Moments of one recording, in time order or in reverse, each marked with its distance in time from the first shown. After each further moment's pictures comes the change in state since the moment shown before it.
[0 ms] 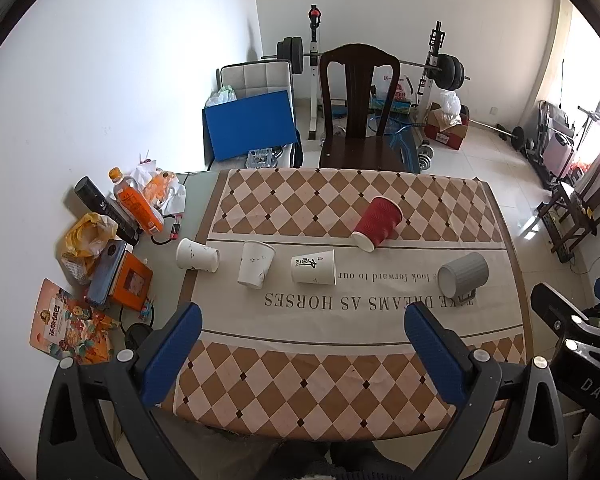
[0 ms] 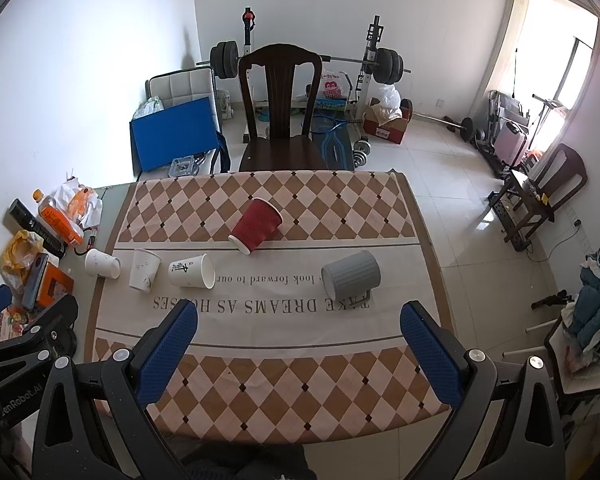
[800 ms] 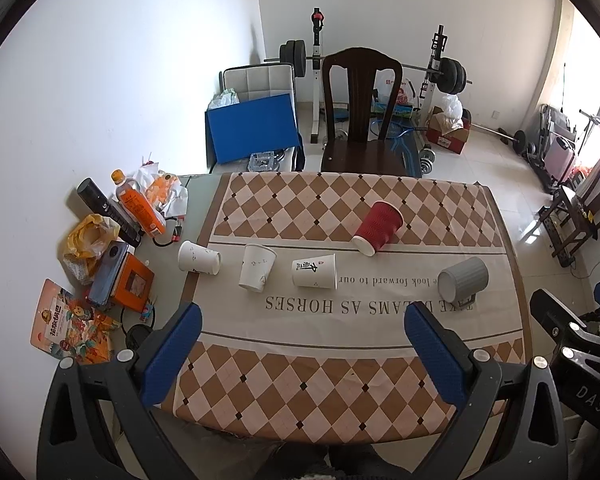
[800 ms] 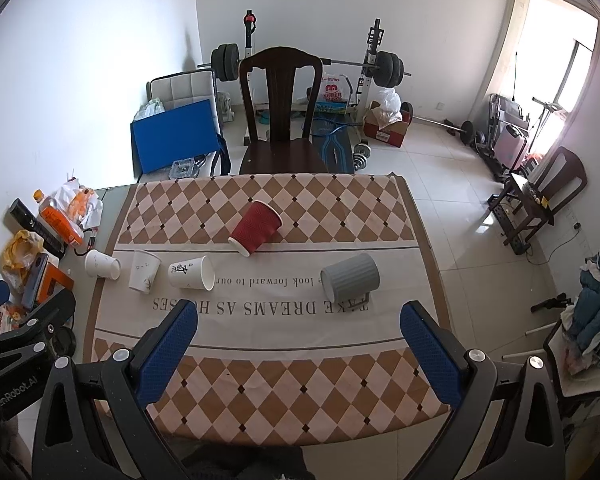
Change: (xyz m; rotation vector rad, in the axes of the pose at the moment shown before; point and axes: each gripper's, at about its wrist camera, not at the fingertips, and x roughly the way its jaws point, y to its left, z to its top) left arm -0.008 0.002 0.005 -0.002 -0.012 0.003; right arm -0.003 -0.002 0.007 0.003 -0.010 -0.001
